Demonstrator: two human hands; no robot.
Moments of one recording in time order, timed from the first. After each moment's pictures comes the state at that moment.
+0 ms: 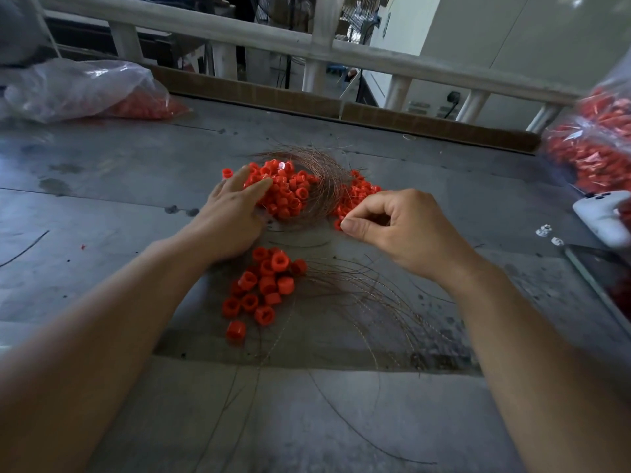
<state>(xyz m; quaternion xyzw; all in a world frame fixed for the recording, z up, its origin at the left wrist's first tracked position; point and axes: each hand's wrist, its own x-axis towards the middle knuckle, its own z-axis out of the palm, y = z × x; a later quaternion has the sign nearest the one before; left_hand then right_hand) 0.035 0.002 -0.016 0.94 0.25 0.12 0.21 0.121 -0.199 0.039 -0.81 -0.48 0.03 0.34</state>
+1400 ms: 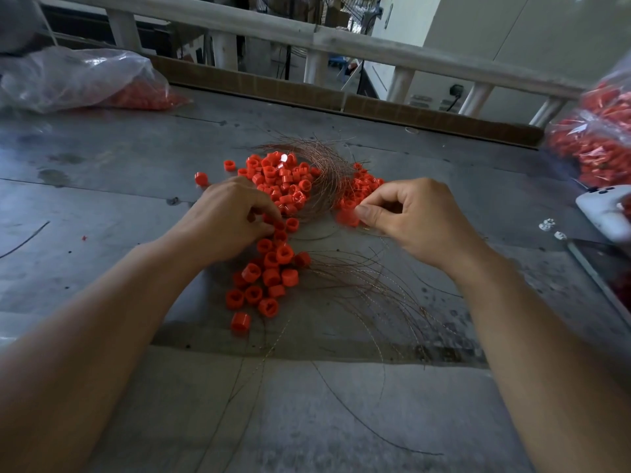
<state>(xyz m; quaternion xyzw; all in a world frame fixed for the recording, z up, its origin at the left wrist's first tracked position) 0.012 -0.008 -0.005 0.95 0.15 0.17 0.19 0.132 -0.198 0.035 -0.83 -0.46 -0.01 0.33</state>
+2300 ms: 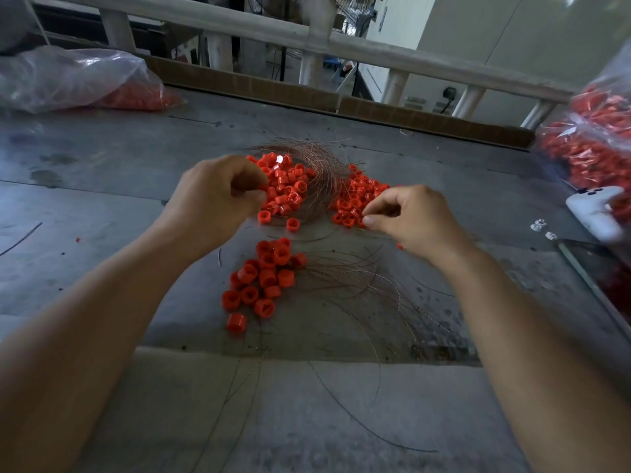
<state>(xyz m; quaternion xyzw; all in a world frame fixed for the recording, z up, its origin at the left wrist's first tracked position) 0.008 -0.009 0.006 0.86 0.19 0.30 0.36 0.154 -0.197 0.021 -0.87 -0.40 0.00 0.29</state>
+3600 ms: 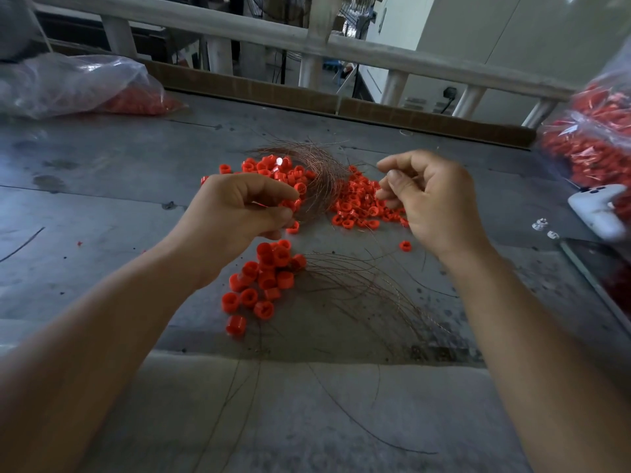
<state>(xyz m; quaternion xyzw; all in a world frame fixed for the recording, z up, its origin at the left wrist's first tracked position) -0.002 -0.041 0.016 0.77 0.14 0.25 0.56 0.135 -0.200 0.040 -0.77 -0.39 -0.05 0.50</state>
